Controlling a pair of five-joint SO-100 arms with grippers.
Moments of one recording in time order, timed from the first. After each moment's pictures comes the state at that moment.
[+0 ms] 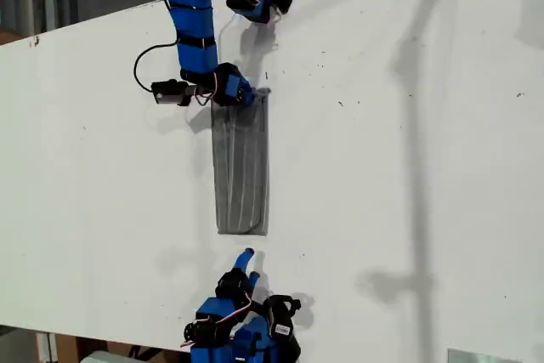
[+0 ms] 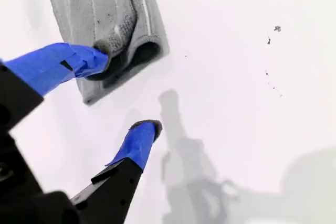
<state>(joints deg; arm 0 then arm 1) -13.8 140.4 141.2 71.5 -84.8 19.5 95.4 128.9 63.3 69.1</state>
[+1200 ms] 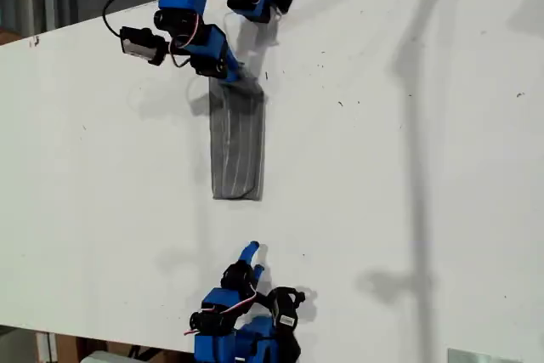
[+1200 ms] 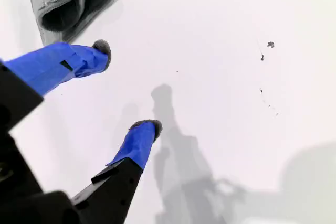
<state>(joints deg) -11.4 132.9 141.2 64.2 -85.8 17.1 129.2 125.4 85.4 80.0</state>
